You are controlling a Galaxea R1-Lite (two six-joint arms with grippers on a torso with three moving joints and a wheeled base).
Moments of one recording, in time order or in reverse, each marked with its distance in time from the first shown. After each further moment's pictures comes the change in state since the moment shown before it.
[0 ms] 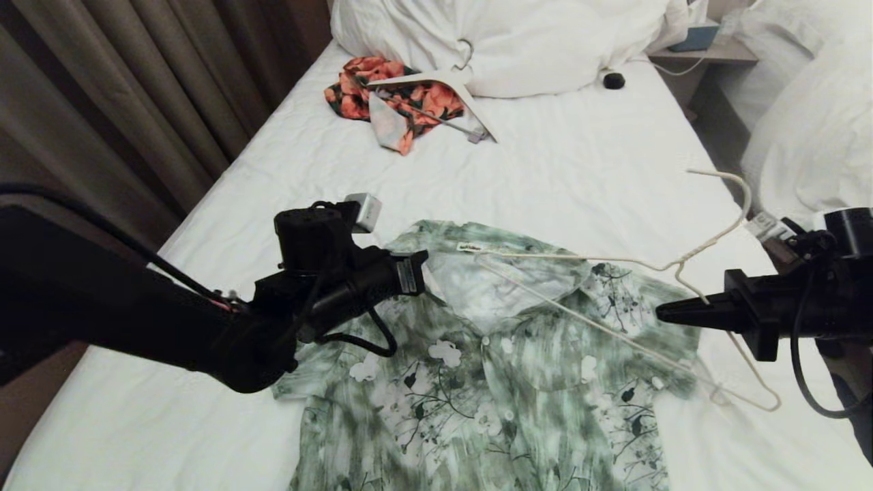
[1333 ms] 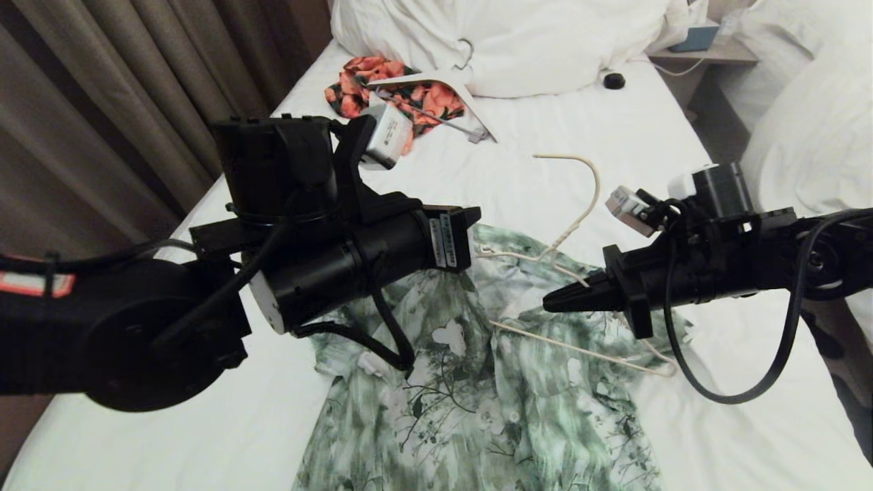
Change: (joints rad) left arm -0.281 -0.248 -0.126 0.288 0.091 0.037; right arm 0.398 0.086 -0.258 -0.002 -0.174 0.172
